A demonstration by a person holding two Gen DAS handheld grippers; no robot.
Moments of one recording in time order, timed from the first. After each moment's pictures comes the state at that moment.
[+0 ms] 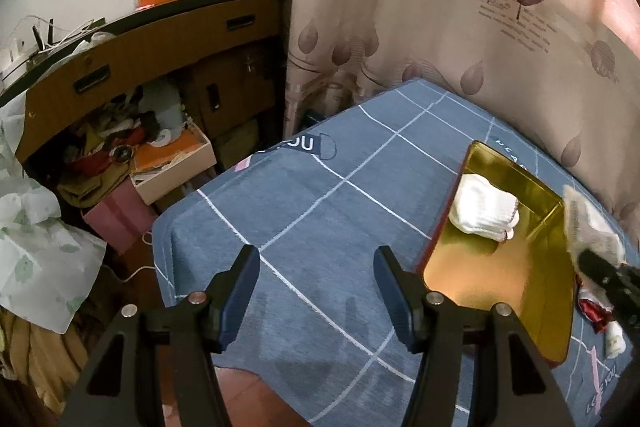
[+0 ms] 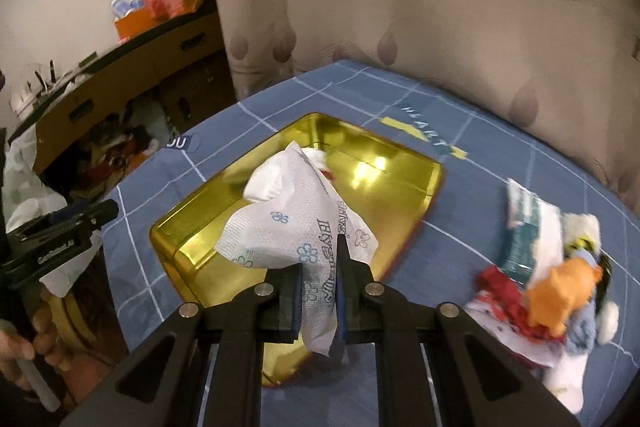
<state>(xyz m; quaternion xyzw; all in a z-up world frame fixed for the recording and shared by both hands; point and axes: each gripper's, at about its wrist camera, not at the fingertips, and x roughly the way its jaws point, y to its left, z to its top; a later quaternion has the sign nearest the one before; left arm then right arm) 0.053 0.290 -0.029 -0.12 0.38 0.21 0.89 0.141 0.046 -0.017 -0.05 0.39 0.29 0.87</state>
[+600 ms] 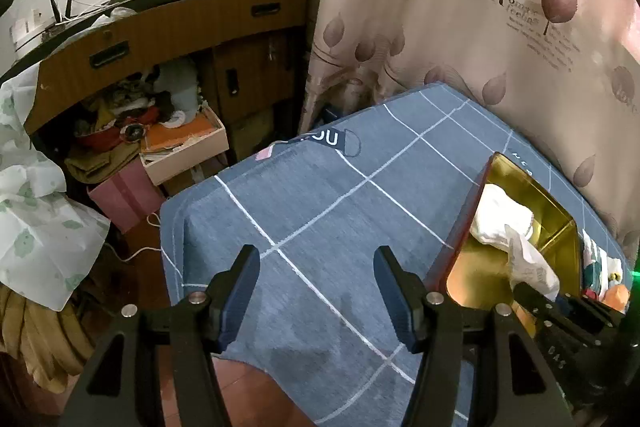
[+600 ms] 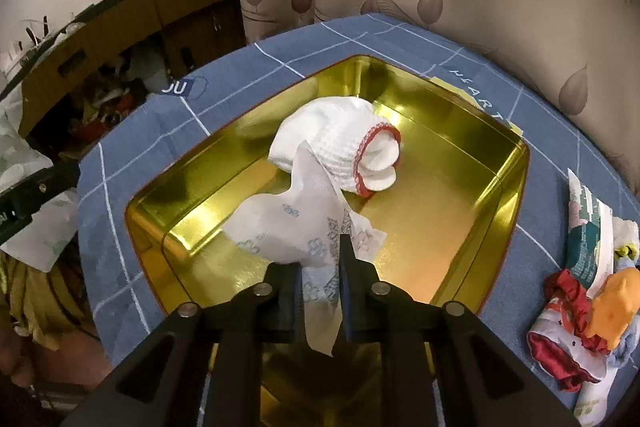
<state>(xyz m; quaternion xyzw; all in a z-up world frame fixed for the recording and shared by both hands) 0.048 0.310 -0.032 -0.16 0.38 0.24 0.88 0.149 0.101 -0.064 -0.10 0.44 0.29 0.84</state>
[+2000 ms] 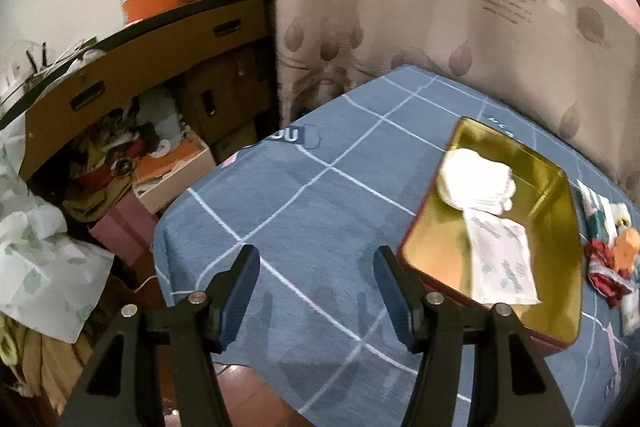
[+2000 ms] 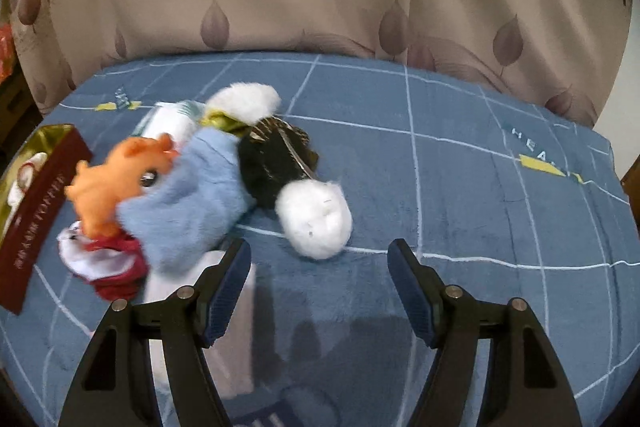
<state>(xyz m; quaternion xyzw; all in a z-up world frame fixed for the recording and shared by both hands) 0.052 0.266 -0.039 -0.08 0.39 0.22 0.89 0.174 -0.244 -0.093 0.02 0.44 0.01 0.90</state>
